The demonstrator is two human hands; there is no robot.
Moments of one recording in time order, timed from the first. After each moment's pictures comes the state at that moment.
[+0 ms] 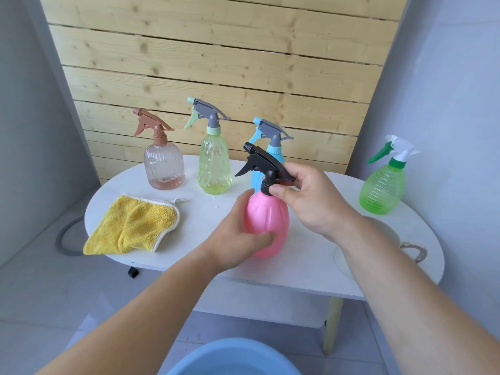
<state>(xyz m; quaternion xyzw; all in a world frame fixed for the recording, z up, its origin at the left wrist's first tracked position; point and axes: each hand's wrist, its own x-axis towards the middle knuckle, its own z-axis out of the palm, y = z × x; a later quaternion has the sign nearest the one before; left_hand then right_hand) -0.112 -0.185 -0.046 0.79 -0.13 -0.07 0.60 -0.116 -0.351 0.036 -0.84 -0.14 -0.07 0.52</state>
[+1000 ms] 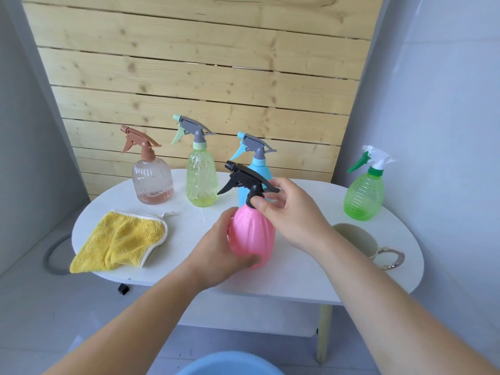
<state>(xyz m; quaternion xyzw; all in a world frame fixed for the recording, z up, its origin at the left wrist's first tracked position) -0.121 -0.181 -0.043 0.84 -0.14 -0.03 0.52 -0.123 -0.352 0.029 -0.88 -0.02 -0.07 0.47</state>
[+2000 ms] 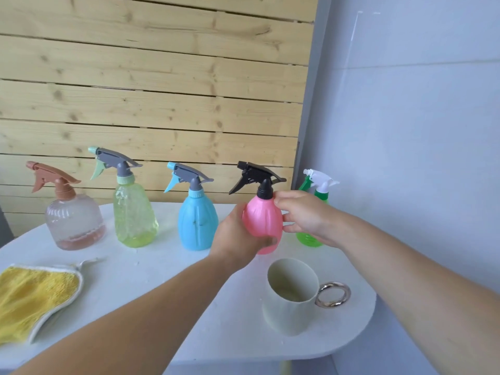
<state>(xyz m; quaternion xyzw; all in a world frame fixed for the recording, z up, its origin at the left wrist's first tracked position) -0.037 -0.345 -0.013 0.86 -0.12 0.03 0.49 -0.065 -0.496 0.061 -0.83 0.04 0.07 0.55</state>
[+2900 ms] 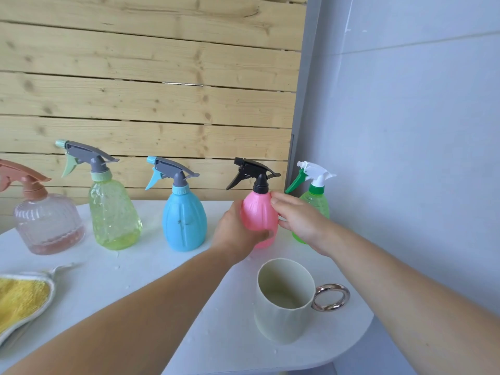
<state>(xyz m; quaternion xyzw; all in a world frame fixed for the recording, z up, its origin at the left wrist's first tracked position) -0.015 -0.369 -0.021 0.86 -0.10 -0.01 0.49 -0.044 -0.518 0.013 -0.82 0.03 -0.01 0.57</state>
